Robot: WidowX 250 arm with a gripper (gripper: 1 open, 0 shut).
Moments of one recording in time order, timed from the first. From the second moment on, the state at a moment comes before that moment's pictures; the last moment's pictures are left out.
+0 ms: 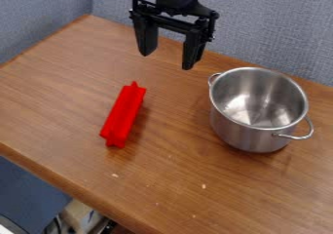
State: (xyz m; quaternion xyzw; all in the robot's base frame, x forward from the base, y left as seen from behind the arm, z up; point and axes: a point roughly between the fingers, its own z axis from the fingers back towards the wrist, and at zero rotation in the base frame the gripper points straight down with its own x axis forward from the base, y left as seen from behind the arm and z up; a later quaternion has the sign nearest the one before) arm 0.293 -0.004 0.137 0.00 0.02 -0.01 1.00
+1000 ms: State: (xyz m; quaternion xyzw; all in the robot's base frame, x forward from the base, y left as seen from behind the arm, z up) arm 0.250 0.053 0.099 0.02 0.06 0.14 0.99
